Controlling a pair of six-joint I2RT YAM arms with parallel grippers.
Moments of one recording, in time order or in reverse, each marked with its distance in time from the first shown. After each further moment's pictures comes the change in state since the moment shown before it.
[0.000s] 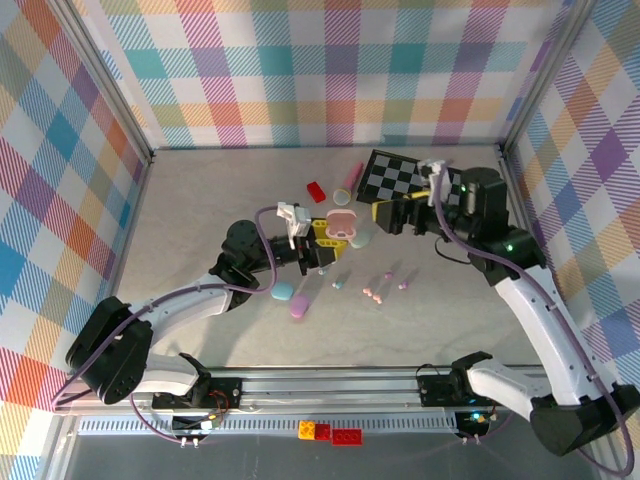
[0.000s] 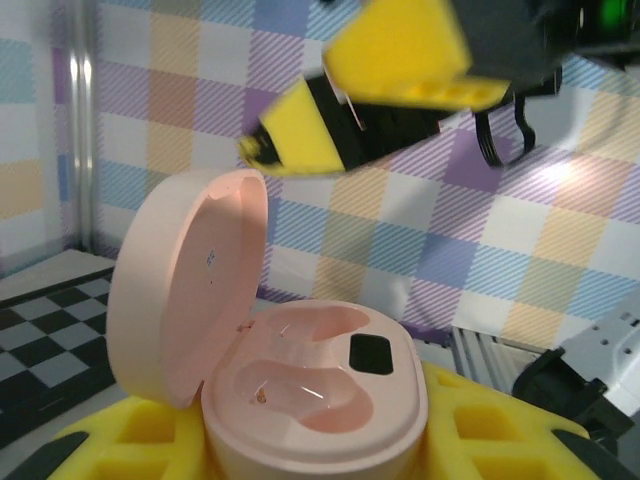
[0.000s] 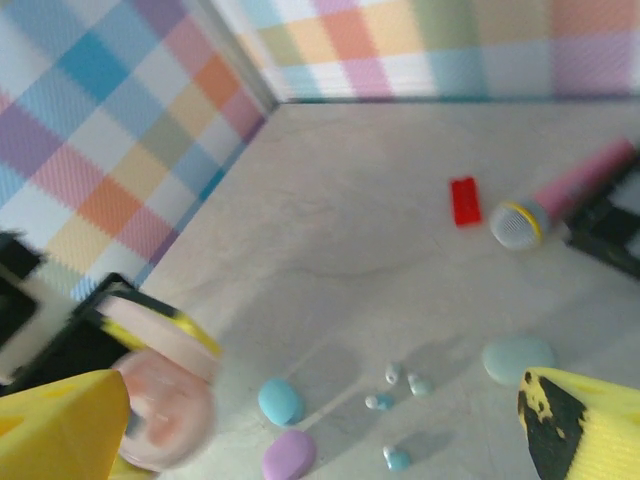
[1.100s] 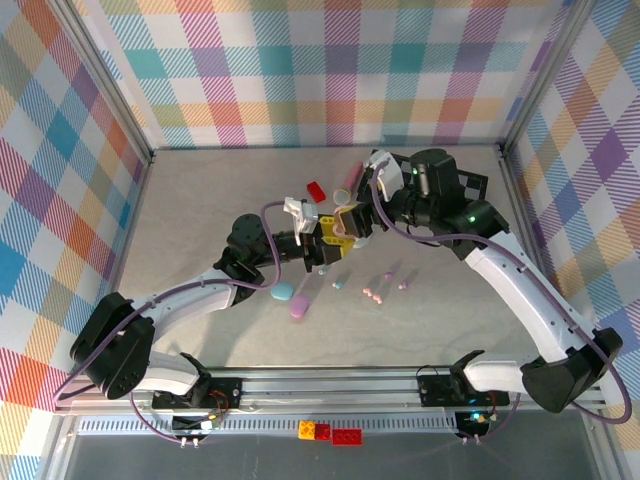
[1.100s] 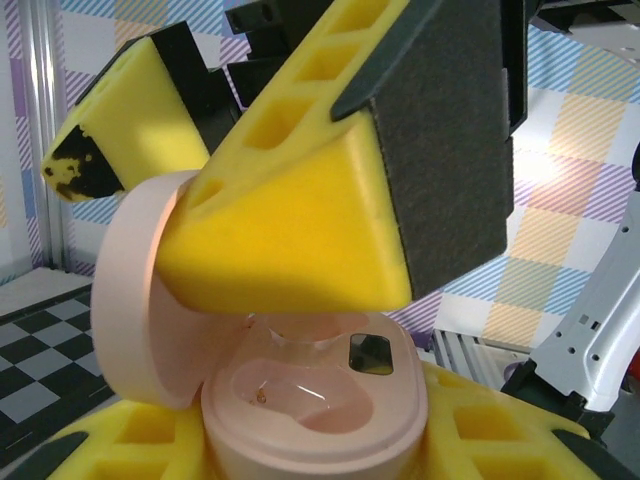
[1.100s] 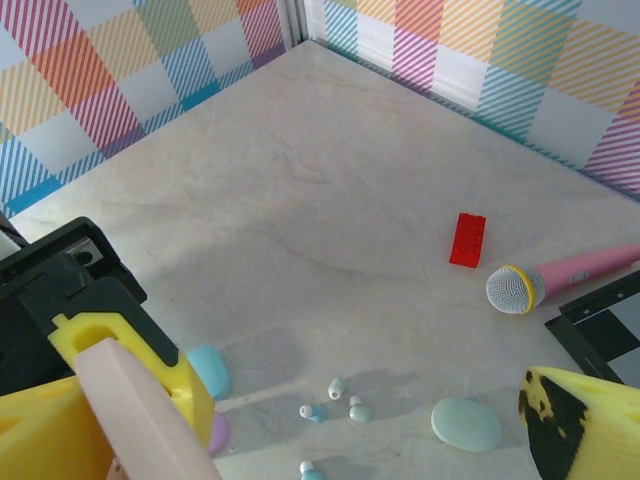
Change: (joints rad) left arm -0.042 0.035 0.078 -0.033 0.037 0.011; right arm 0.221 0.249 0.239 -0.067 0.133 -0.401
